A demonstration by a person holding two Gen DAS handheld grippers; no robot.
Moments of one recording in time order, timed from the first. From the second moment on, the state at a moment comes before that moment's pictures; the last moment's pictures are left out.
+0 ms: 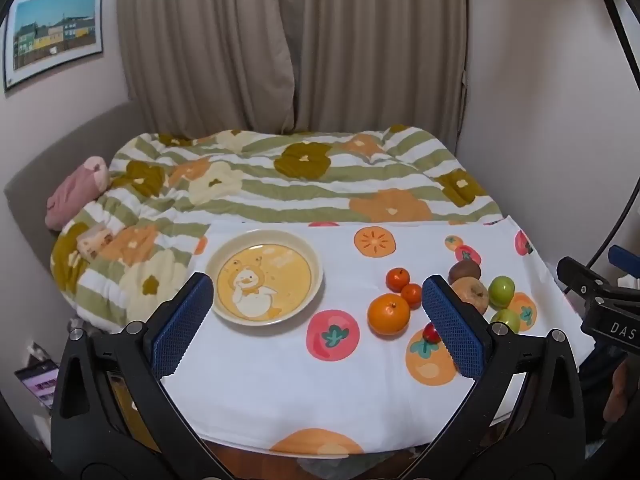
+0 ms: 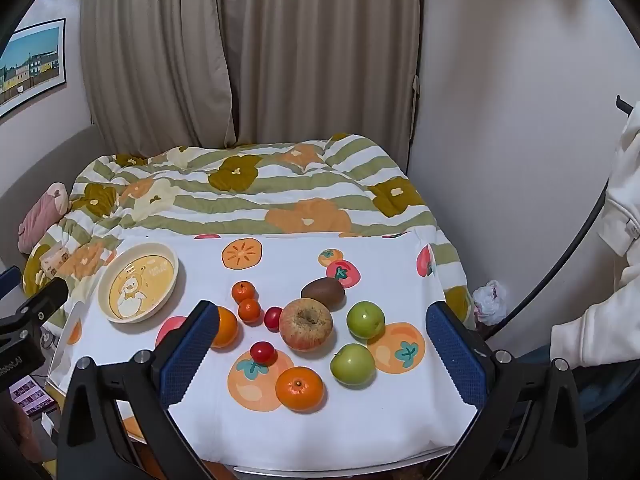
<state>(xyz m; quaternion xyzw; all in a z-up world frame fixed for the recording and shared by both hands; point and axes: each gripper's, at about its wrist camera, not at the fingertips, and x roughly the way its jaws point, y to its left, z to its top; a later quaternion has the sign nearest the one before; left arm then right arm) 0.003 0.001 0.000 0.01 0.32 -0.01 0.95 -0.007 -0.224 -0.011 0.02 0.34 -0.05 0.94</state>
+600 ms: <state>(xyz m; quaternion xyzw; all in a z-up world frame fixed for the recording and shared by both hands) 0.005 -0.002 0.002 0.02 0.31 0.00 0.95 -0.004 -0.225 -0.008 0.02 0.34 -0.05 0.94</state>
